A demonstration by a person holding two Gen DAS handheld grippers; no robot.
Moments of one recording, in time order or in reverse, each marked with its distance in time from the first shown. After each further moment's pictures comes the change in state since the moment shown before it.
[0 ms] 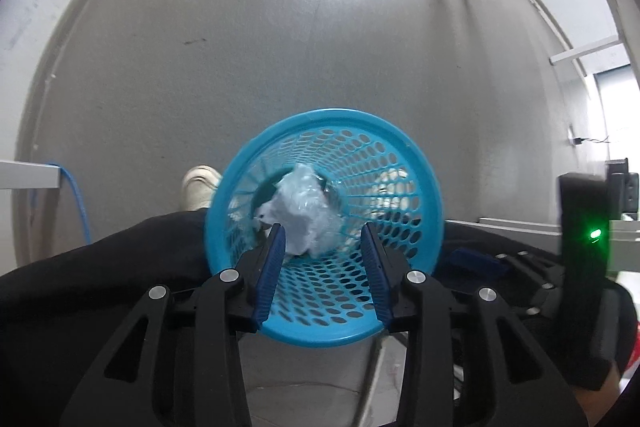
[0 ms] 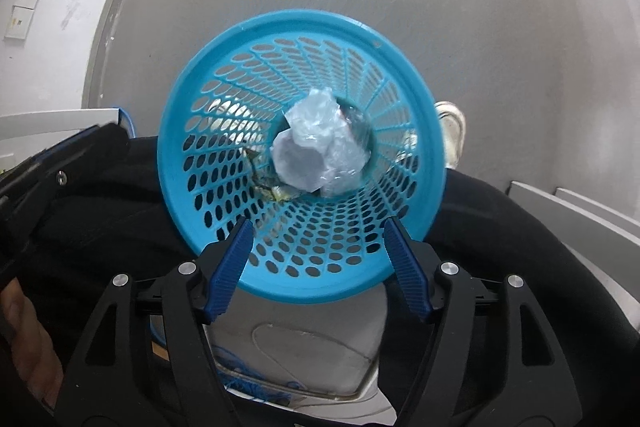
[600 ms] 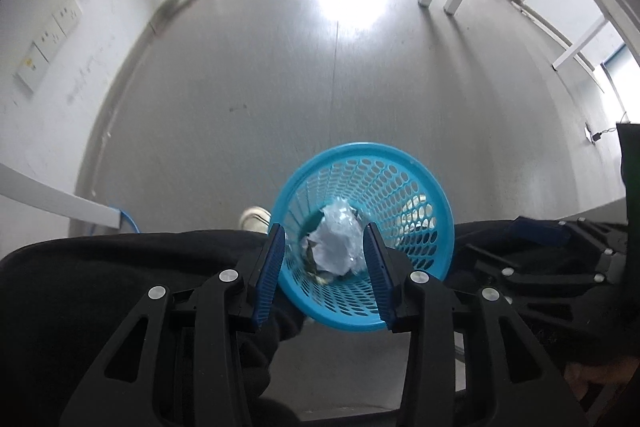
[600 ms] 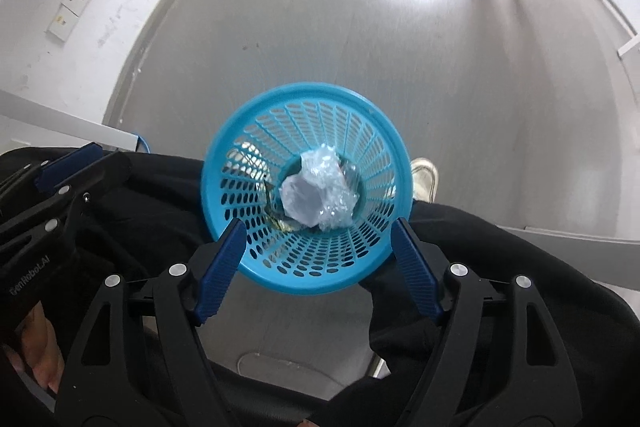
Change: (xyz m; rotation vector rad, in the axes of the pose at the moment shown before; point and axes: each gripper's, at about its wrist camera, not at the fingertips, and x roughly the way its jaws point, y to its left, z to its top) left arm -0.088 -0.016 -0.051 0.108 -0.252 0.138; right arm -0.099 0.024 -0.054 -0.079 -0.270 -0.039
